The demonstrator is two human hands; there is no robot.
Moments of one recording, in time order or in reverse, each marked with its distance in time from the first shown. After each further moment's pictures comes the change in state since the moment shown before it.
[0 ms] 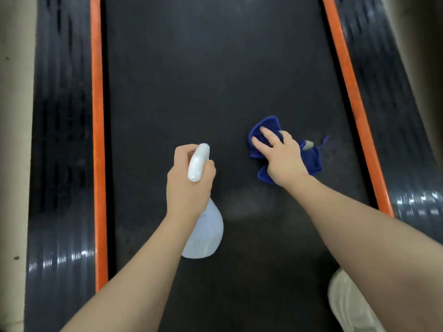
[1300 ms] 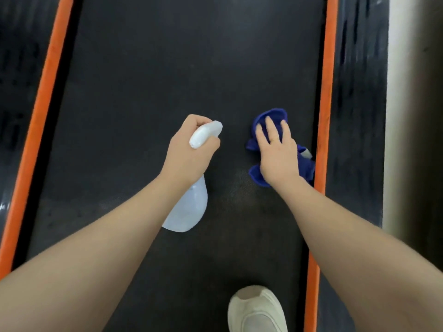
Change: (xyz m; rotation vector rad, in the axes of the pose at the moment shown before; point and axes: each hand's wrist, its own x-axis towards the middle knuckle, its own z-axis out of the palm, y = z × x) left_hand 0.027 0.068 0.105 -0.104 -0.023 -0.049; right_hand 0.020 0.101 -0.015 -0.108 -0.193 0.042
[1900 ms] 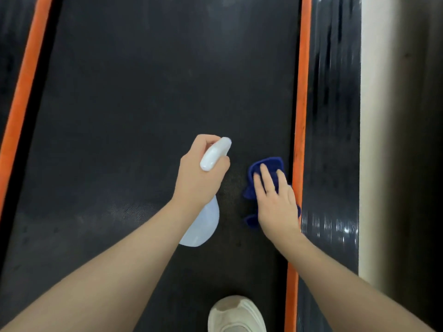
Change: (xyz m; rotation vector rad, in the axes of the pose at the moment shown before) left_hand -0.015 0.022 0.056 -0.087 0.003 -0.010; right_hand -0.085 0.030 0.016 -0.010 -0.082 0.047
